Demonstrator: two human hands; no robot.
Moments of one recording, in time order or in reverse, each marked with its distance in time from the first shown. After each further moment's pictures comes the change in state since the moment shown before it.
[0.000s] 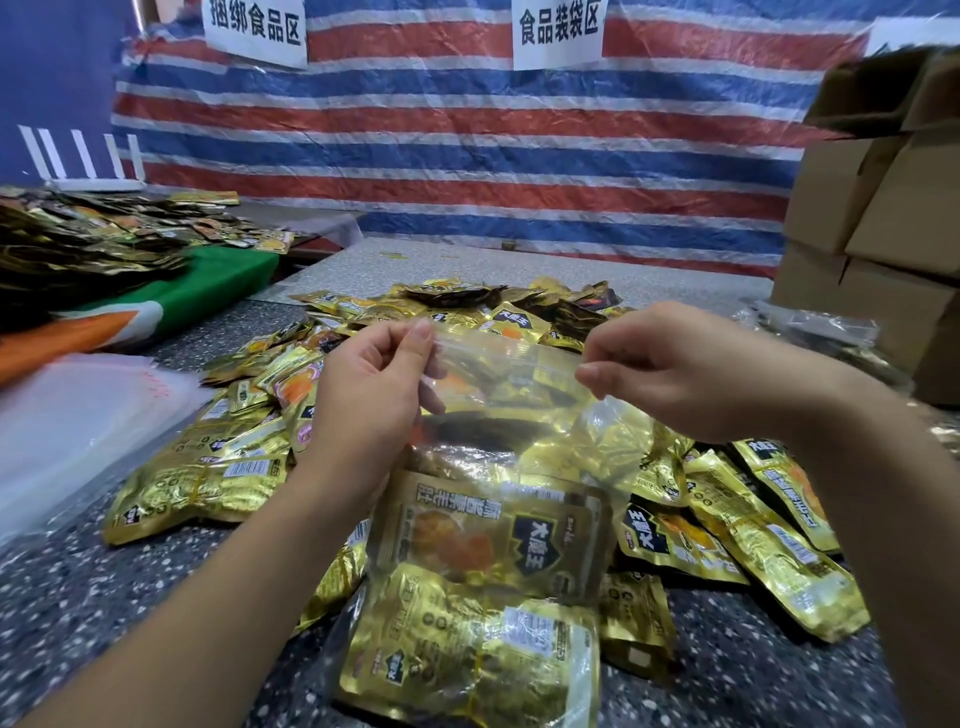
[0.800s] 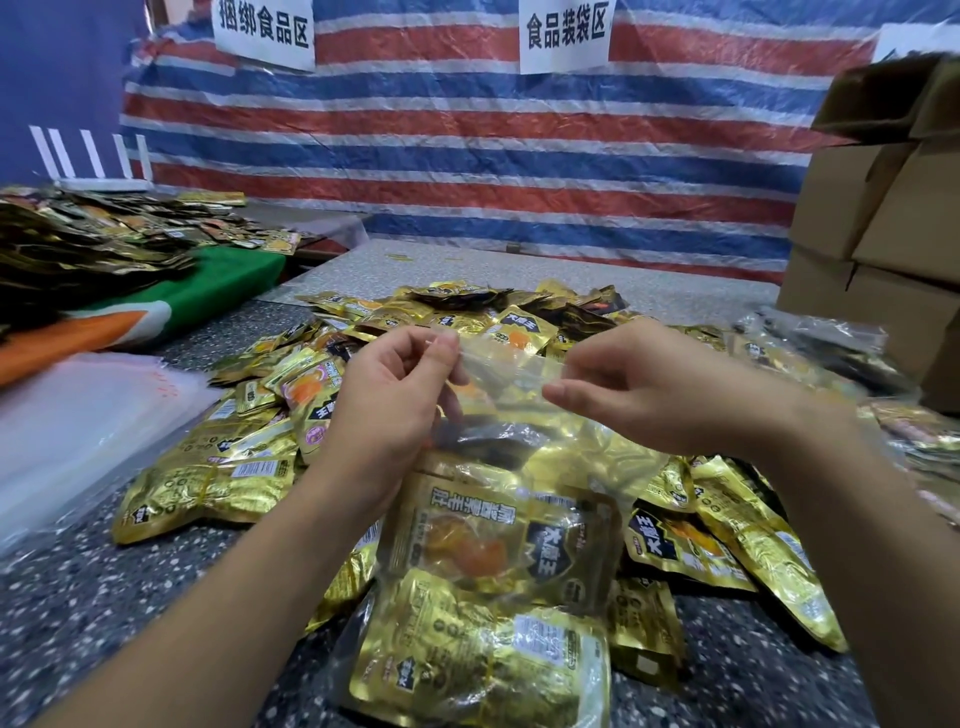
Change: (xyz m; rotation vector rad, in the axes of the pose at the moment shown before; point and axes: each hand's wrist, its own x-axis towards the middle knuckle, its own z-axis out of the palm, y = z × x) left_hand 0.000 -0.002 0.002 -0.071 -0.095 0.016; right_hand 0.012 -0.005 0.020 0.029 0.029 -0.038
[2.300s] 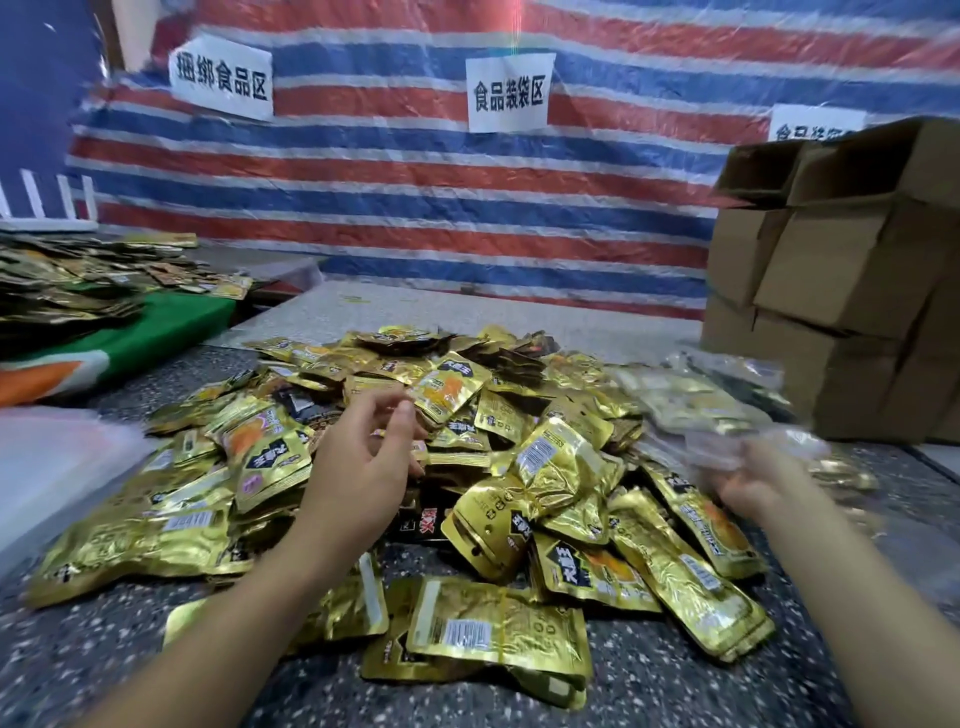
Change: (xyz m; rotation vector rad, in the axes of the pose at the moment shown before) left_hand -0.008 -0.017 0.018 0.324 -0.011 0.084; right_hand -0.080 0.192 0.001 1.565 0.902 0.983
